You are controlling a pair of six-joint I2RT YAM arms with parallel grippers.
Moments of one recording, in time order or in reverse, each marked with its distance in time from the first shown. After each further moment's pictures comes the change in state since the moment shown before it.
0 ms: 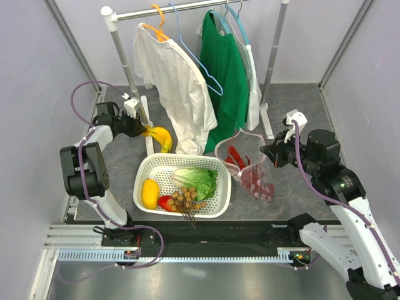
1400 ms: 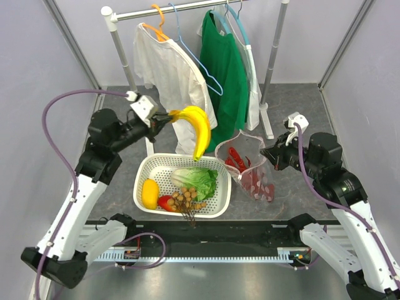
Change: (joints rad) left arm -0.462 -0.829 -0.025 -0.043 -0.170 -0.278; right arm 0.000 -0.033 -0.016 -0.006 -0.011 0.013
